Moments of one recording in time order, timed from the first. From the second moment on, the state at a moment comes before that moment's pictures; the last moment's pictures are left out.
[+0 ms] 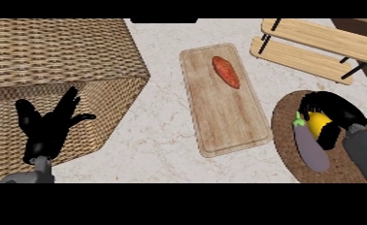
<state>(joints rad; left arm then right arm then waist) -0.03 0.29 0.02 -1.45 0.21 0.08 0.29 -0.35 -0.59 0.21 -0.94 0.61 0.20 -0.12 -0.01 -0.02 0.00</state>
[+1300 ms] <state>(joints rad) -0.02 0.27 0.05 -1.44 0.20 0.06 0.27 -0.78 -0.33 0.04 -1.82 0.73 0.21 1.01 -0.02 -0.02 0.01</state>
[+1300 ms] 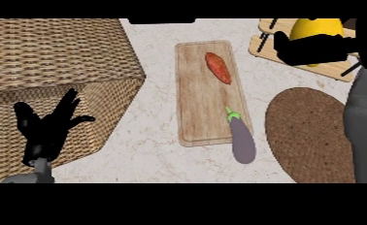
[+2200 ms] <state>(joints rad) -0.04 0.25 0.05 -1.44 0.18 0.04 0.28 -1.08 -0.61 -0.26 -1.41 0.62 0.30 0.86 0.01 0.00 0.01</state>
